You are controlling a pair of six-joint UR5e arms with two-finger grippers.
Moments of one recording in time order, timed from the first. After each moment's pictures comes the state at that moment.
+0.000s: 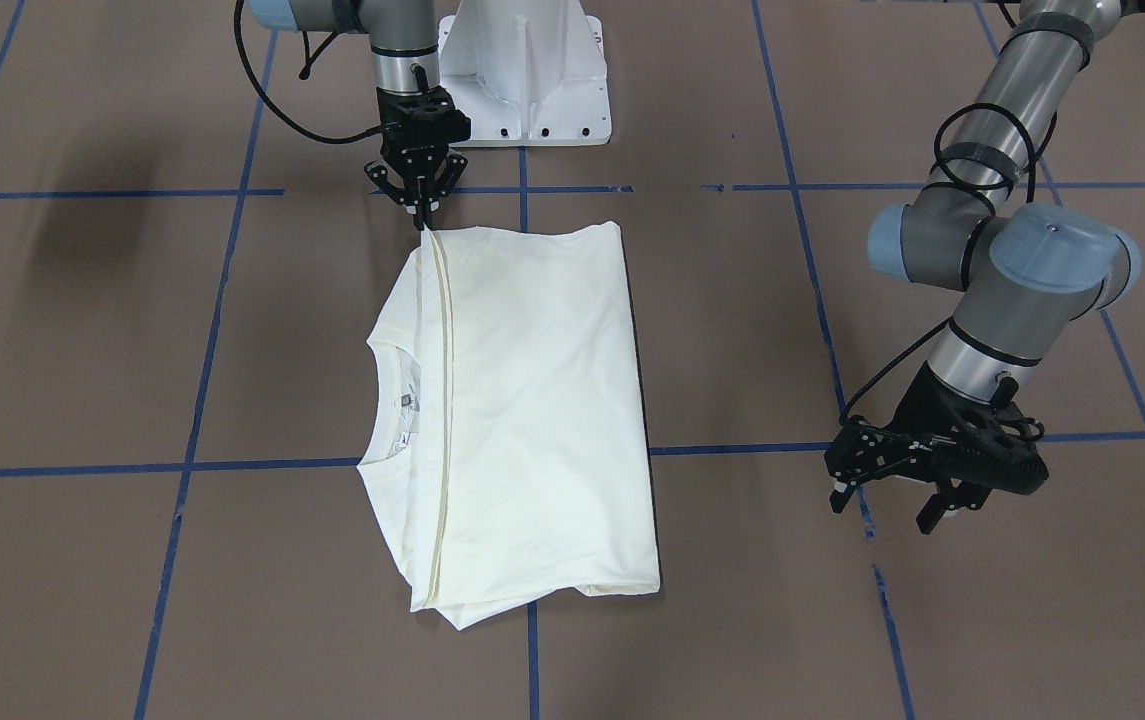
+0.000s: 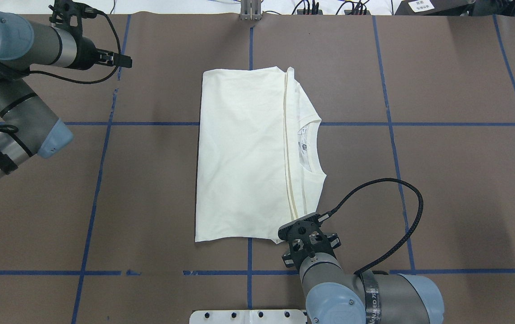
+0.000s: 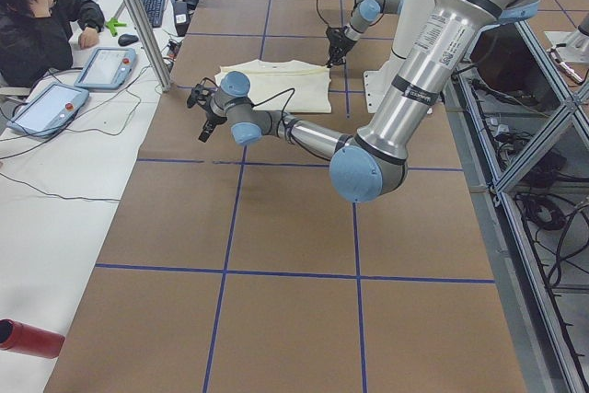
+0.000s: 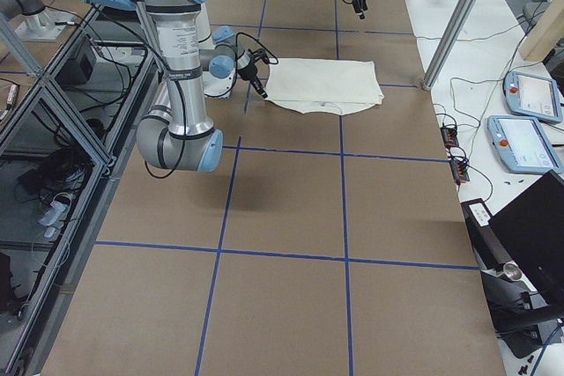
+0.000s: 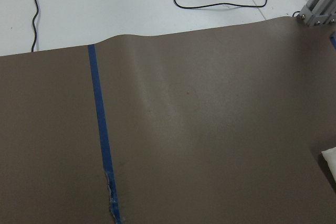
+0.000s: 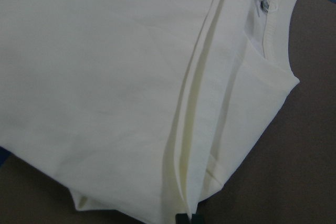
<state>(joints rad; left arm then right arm) -0.95 -2.08 -1.31 -2.42 -1.88 -0.81 0.06 -1.22 1.96 -1.55 1.14 1.12</state>
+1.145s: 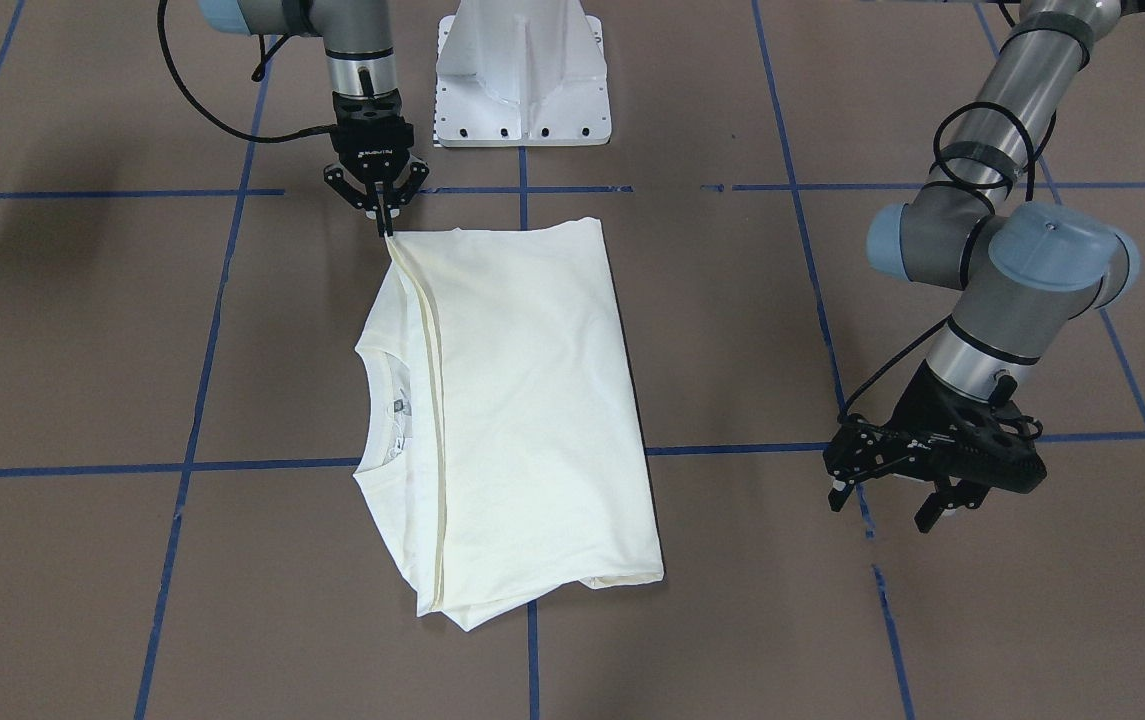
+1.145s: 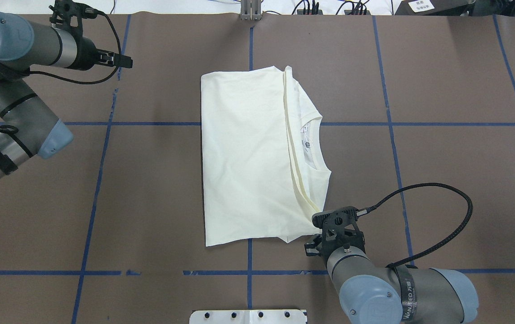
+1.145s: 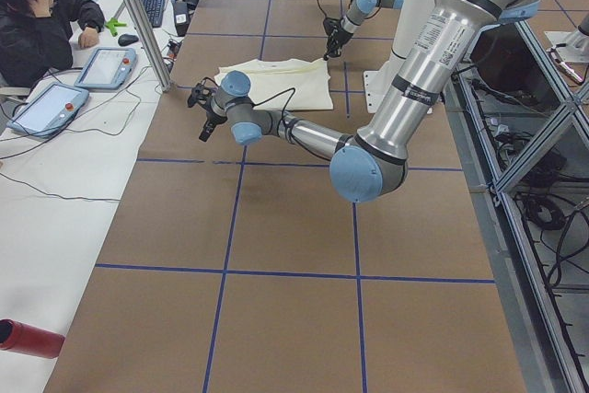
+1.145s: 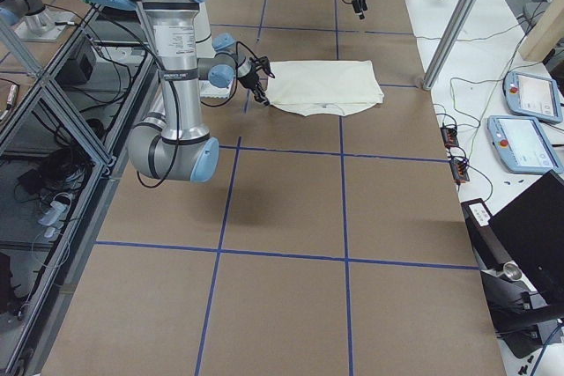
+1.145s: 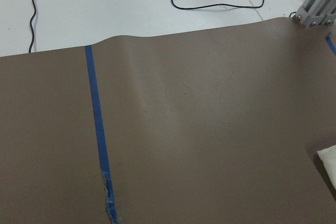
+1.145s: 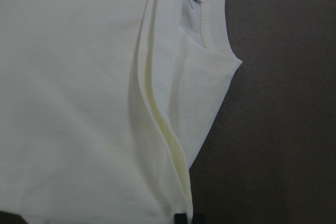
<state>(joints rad) -0.95 -2.08 -1.31 -2.42 -1.88 -0.81 0.08 -1.34 2.02 -1.48 1.14 1.35</state>
